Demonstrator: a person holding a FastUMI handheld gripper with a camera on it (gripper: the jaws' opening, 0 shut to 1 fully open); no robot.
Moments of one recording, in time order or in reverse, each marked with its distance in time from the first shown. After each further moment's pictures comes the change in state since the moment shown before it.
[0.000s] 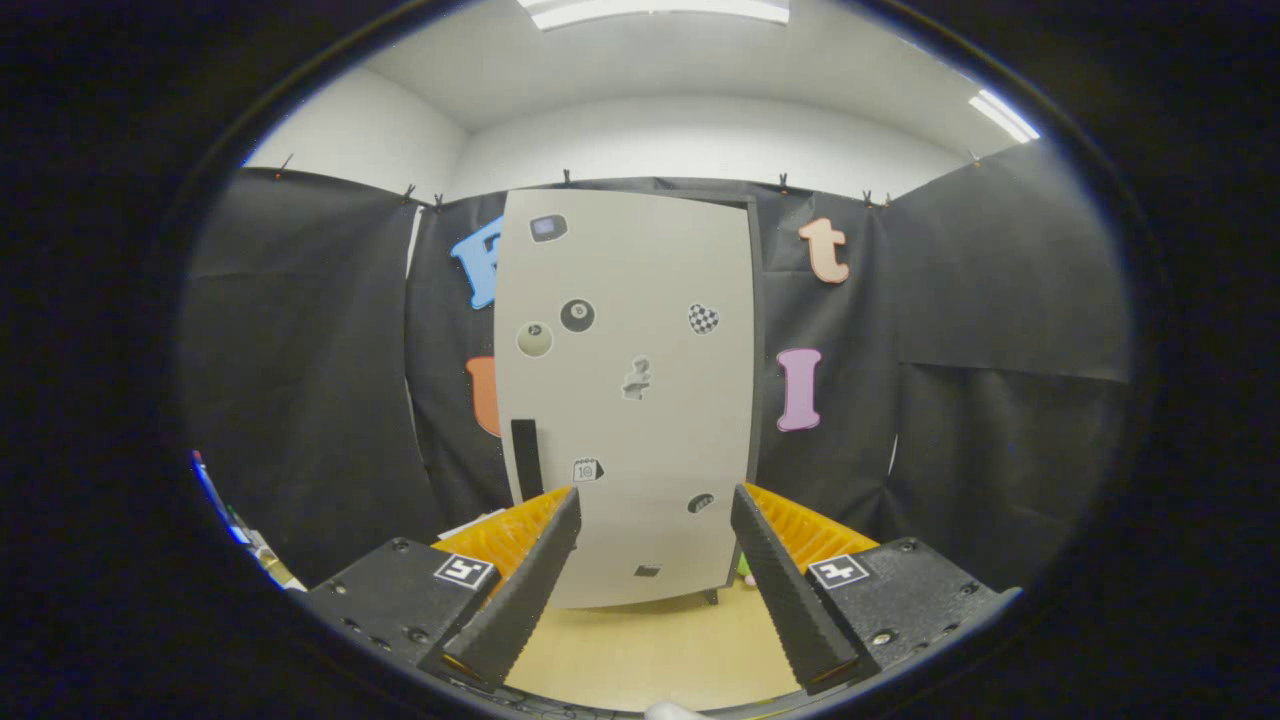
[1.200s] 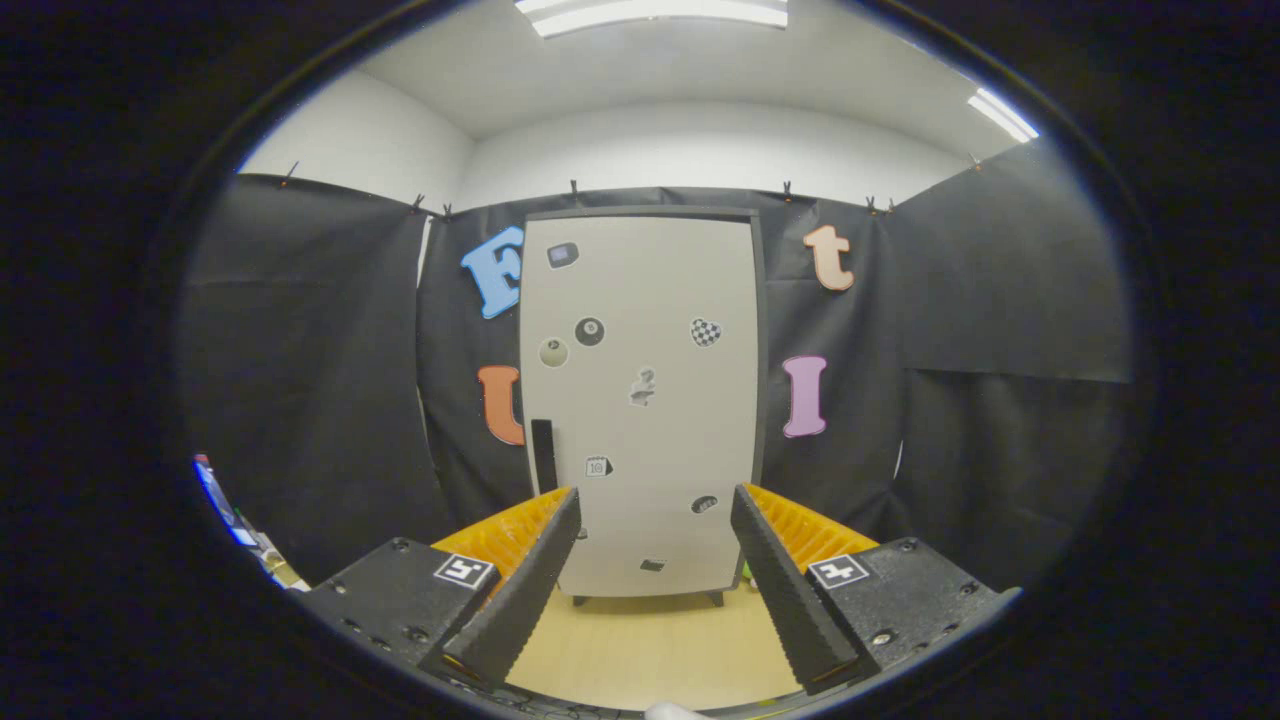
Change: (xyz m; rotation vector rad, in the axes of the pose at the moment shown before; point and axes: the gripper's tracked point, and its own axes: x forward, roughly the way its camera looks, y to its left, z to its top) arm -0.012 0.012 0.007 0.009 -0.020 0.025
